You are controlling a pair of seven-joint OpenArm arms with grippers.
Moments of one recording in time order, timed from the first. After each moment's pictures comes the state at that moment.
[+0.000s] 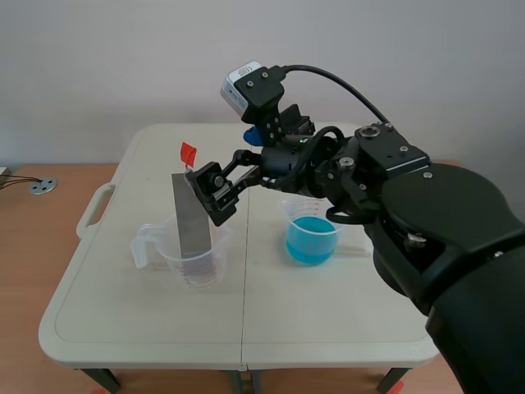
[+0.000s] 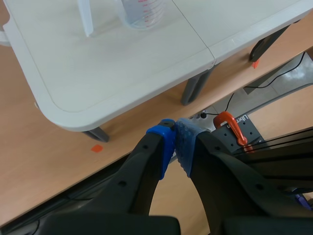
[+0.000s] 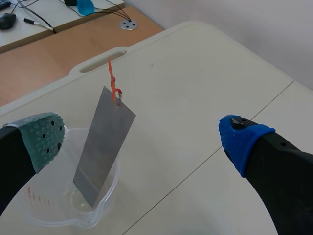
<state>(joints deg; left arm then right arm) 74.5 -26.1 -18.9 119.6 -12.2 -26.8 -9.7 15.4 2.6 -21.4 71.8 1.1 31.4 -7.4</state>
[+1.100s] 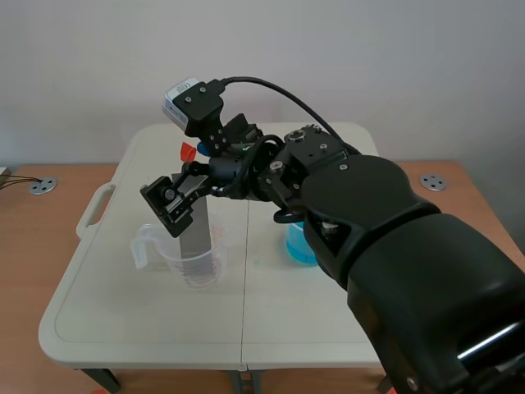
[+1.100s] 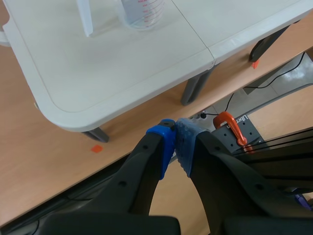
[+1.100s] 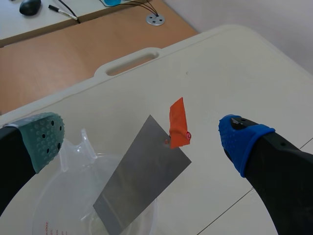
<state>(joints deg) 74.5 -26.1 -18.9 119.6 -12.2 -26.8 -9.7 20.8 -6.5 -22.7 58.5 -8.9 33.1 -2.3</state>
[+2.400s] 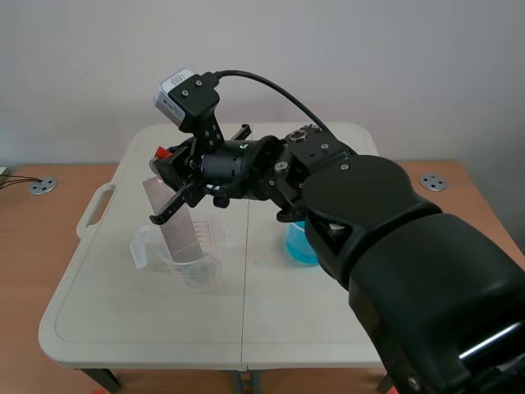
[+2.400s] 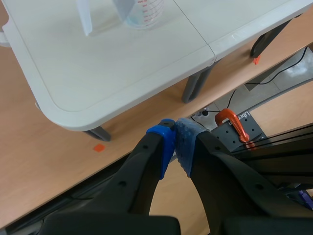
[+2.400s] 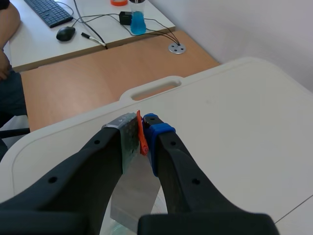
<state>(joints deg) 74.5 -26.1 -18.9 119.6 -10.9 -26.8 -9.7 20.8 -6.2 -22.7 58.6 -9.0 40.3 4.3</state>
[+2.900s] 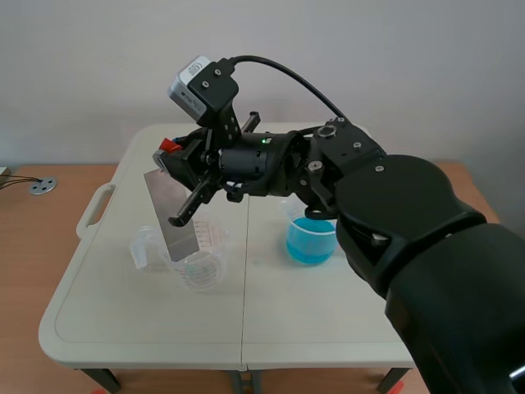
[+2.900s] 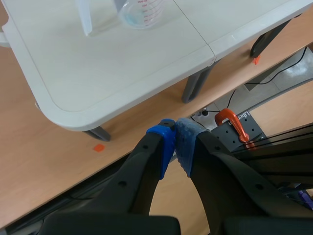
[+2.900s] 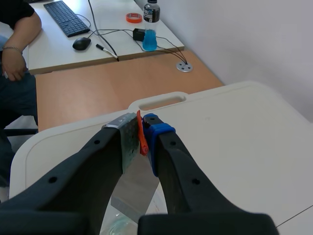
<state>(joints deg) 74.5 -26.1 -18.9 119.6 -11.0 -26.8 -9.7 17.4 -1.1 -22.6 67.6 -9.2 45.3 8.1</state>
